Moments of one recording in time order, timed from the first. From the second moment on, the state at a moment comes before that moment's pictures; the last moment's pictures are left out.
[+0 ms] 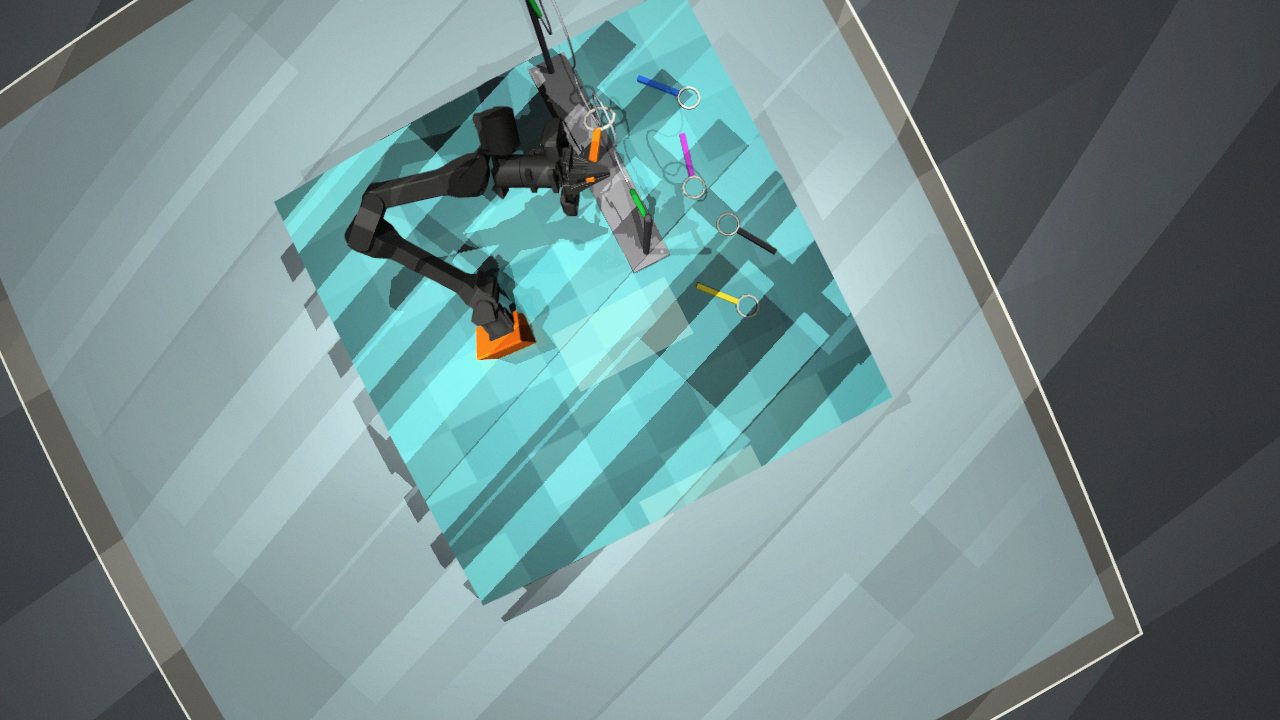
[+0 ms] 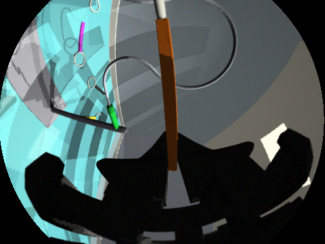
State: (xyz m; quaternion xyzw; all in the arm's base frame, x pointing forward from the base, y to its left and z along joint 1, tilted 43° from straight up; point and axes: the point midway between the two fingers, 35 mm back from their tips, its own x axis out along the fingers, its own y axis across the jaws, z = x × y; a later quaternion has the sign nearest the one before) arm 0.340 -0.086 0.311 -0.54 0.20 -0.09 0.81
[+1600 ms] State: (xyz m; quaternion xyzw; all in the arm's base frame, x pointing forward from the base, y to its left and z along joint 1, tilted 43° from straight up) arm 0.340 -0.071 0.303 -0.31 0.22 -0.01 0.92
